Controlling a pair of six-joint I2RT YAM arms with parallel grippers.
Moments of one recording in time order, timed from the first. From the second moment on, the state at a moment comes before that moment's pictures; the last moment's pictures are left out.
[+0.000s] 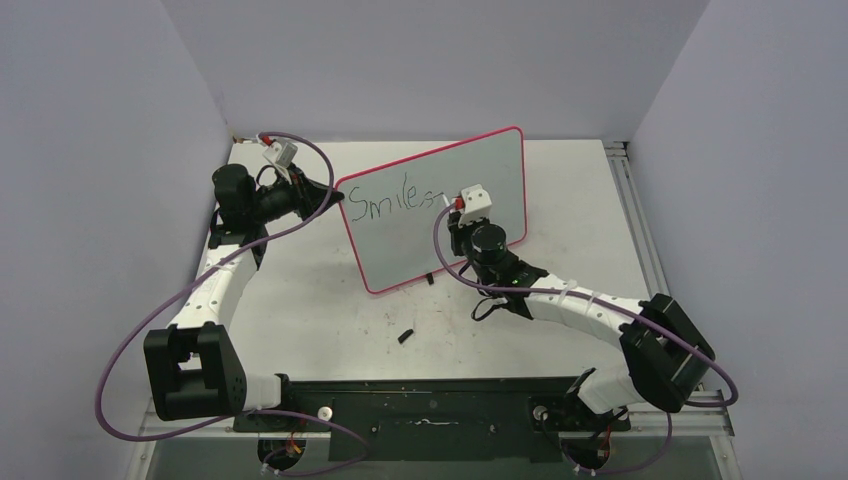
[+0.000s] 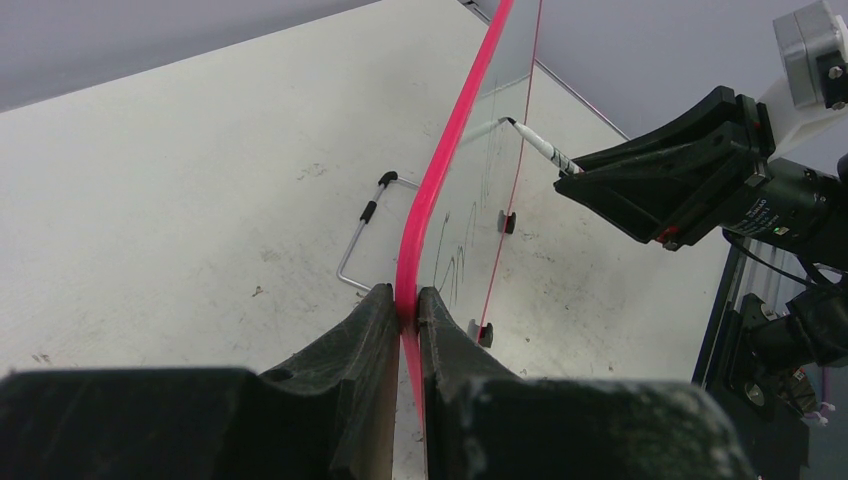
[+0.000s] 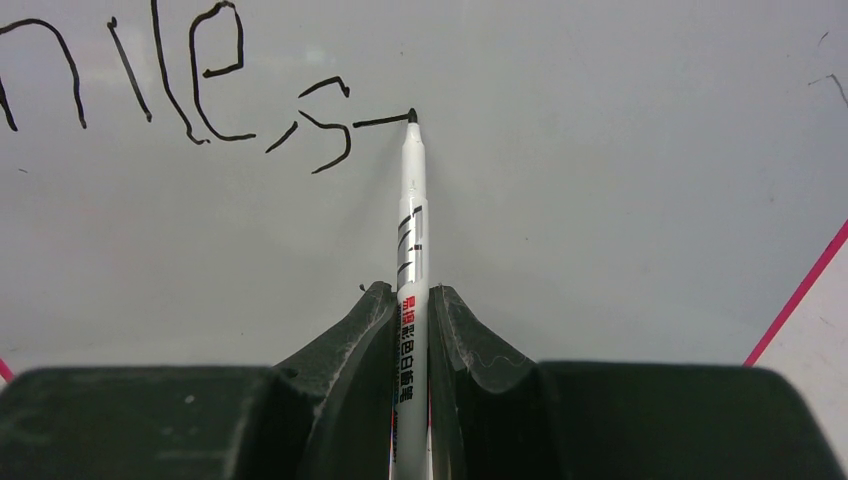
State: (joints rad) left arm 0.06 1.34 0.95 0.22 0.97 -0.25; right arm 0.77 1.41 0.77 0.43 0.40 0.04
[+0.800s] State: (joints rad) left arm 0.06 1.34 0.95 0.22 0.97 -0.25; right arm 0.76 1.38 0.82 0.43 0.38 0.00
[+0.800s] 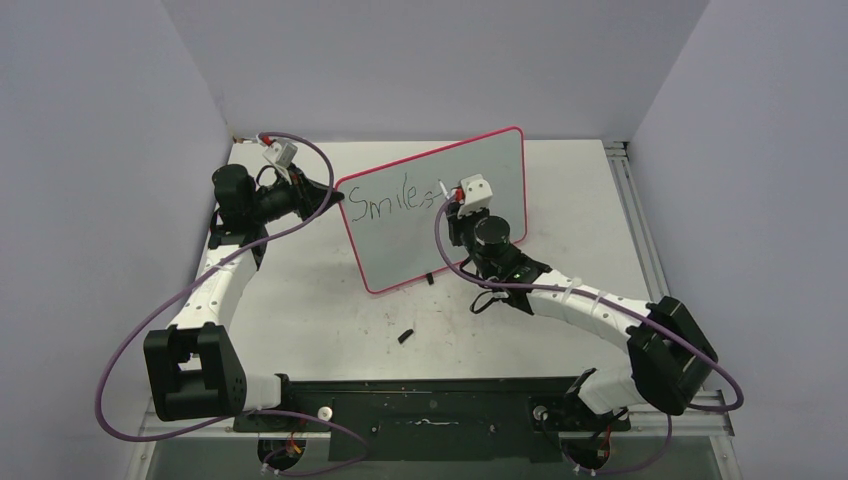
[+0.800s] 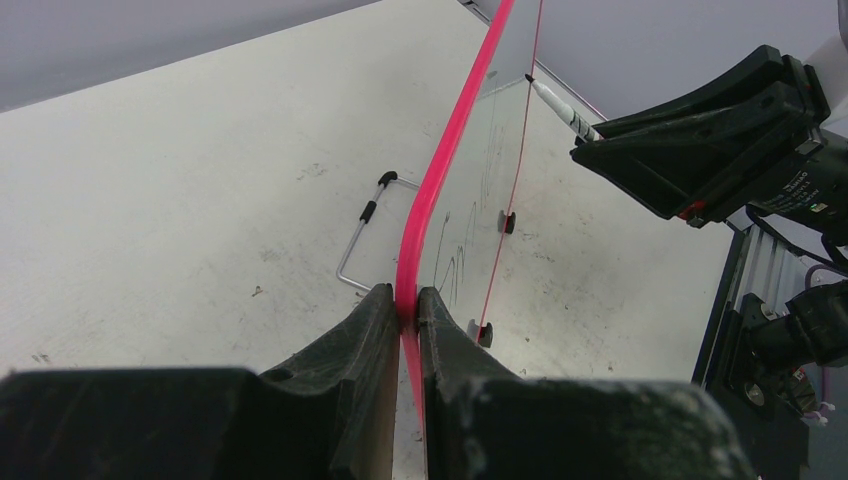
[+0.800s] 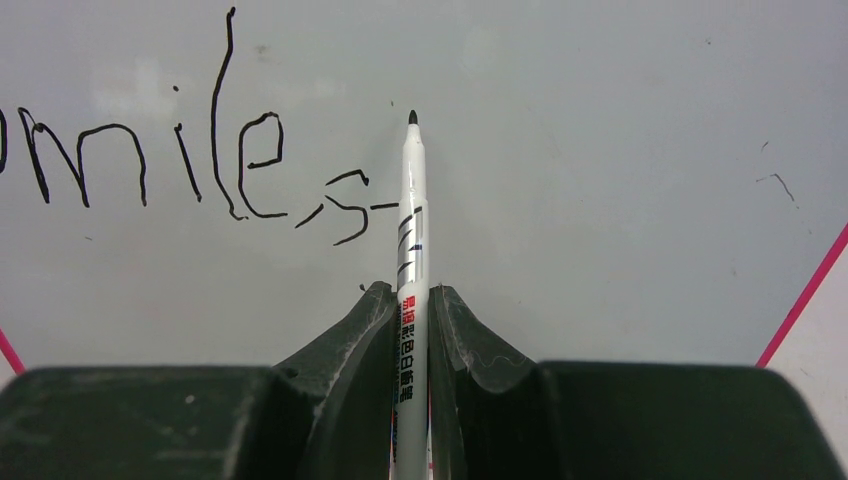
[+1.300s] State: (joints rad) left arm 0.06 1.34 0.95 0.22 0.97 -0.25; right arm 0.75 1.45 0.87 0.43 0.36 -0.01
